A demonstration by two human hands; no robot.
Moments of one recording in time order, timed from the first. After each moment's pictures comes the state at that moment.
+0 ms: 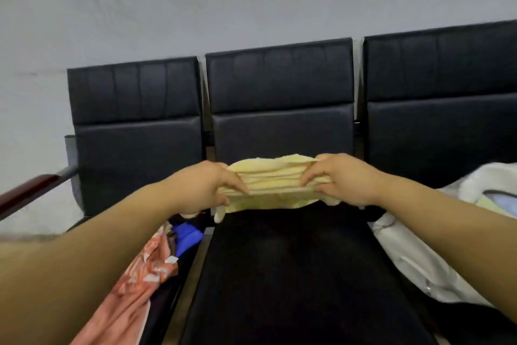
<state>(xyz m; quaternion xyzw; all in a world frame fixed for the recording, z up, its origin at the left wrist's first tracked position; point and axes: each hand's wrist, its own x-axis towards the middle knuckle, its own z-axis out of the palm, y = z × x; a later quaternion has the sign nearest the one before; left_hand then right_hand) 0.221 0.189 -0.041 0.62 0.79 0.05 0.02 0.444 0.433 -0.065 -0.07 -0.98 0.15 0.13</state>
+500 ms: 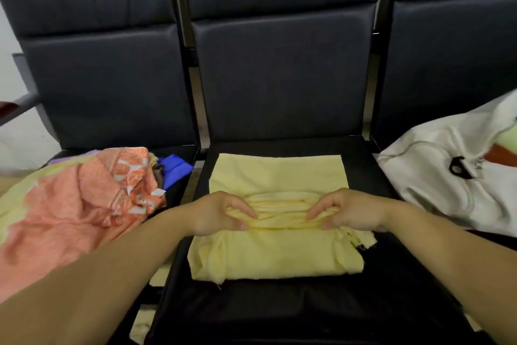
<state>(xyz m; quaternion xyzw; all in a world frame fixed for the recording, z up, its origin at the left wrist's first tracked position) 0.225 0.187 -0.260 0.49 0.75 0.20 0.39 0.466 0.425 -0.268 -0.20 -0.84 0.49 -0.12</state>
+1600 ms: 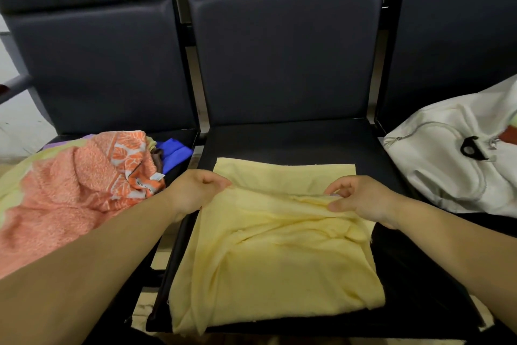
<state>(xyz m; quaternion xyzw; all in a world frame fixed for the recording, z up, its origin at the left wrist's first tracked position) 0.211 0.167 -0.272 0.29 0.82 0.38 0.32 0.480 0.422 -0.294 -0.35 -0.78 0.53 -0.01</state>
